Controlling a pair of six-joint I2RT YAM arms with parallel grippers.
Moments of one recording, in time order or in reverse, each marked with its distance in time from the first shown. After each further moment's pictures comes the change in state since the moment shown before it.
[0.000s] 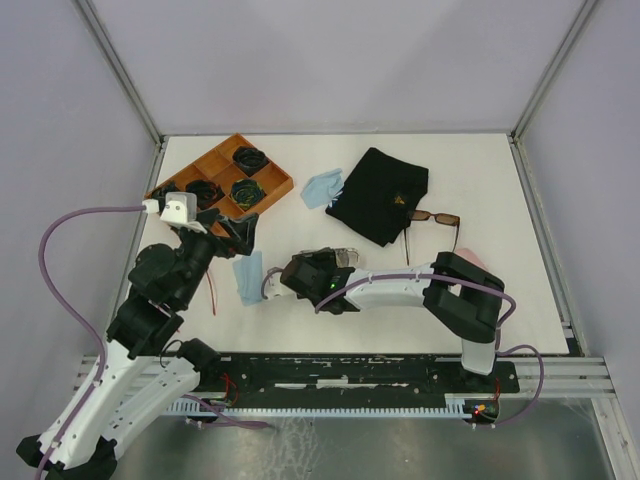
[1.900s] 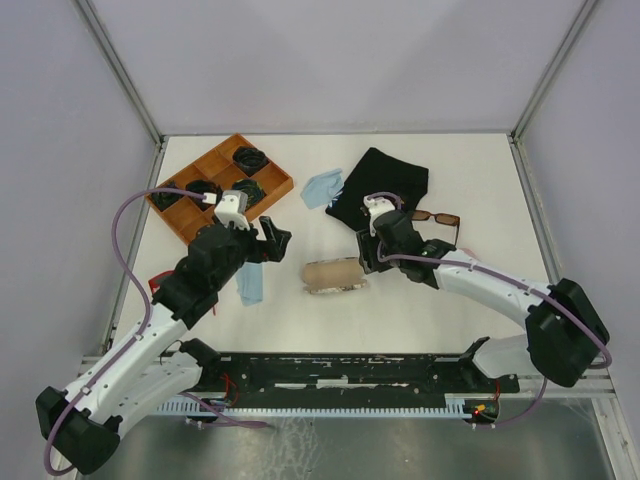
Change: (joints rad) left arm 0.000 0.228 -0.150 0.061 0.130 -0.155; right arm -0.448 -0.545 -0.314 -0.051 -0.535 1.069
